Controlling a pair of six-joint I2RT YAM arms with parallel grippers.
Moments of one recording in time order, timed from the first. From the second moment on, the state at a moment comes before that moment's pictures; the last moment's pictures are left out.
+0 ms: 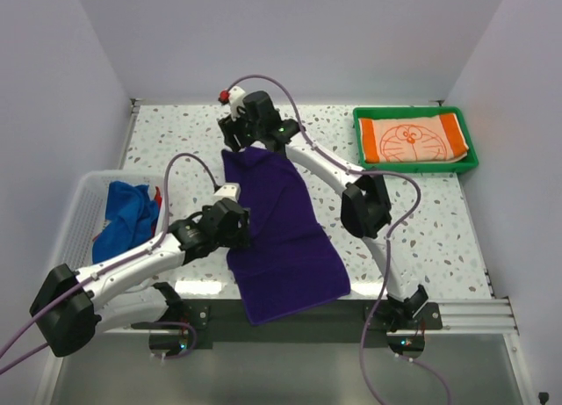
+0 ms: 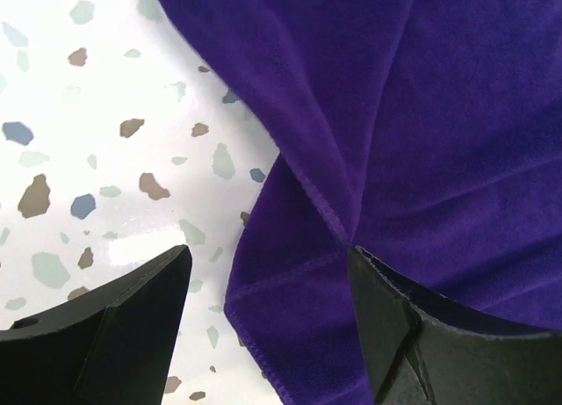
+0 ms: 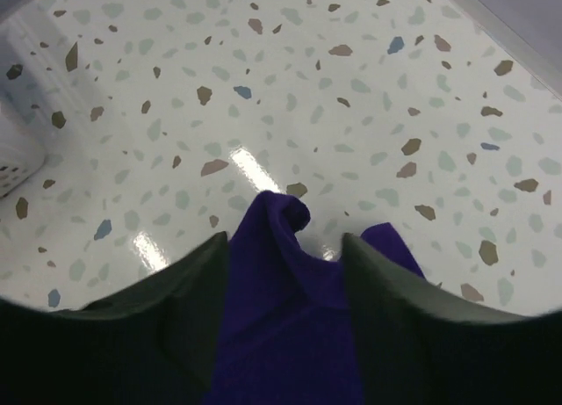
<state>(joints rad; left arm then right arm) -0.79 1.08 0.63 -0.47 -0.33 -0.61 0.72 2.33 2.24 -0.39 -0.12 -0.03</state>
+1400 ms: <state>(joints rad) -0.63 1.83 1.12 -0.33 -0.22 -0.48 0.57 1.77 1.07 -0.45 0.01 0.27</state>
